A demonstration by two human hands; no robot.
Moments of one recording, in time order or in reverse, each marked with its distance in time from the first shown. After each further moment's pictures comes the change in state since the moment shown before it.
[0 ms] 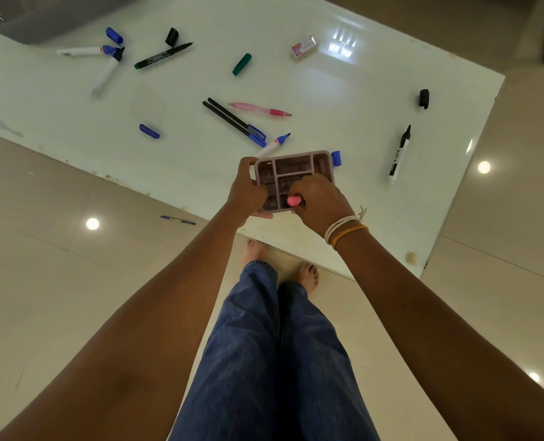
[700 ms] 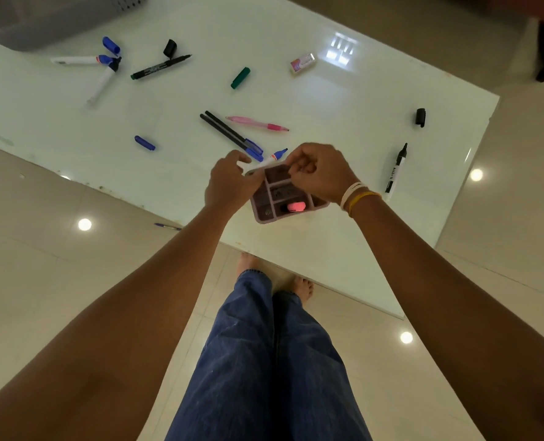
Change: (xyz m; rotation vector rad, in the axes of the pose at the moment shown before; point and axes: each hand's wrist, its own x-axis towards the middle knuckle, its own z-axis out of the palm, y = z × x) left_hand 0.020 0.030 -0.022 0.335 0.286 0.137; right_hand 0.057 0.000 -0.060 0.492 0.015 0.120
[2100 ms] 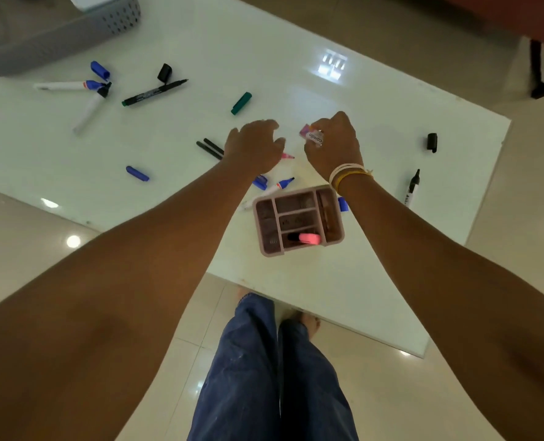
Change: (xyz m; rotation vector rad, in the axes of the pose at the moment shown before) left_hand 0.112 0.067 -0.001 0.587 -0.169 0.315; right_hand 0.106 0.011 -0.006 -0.394 0.372 0.080
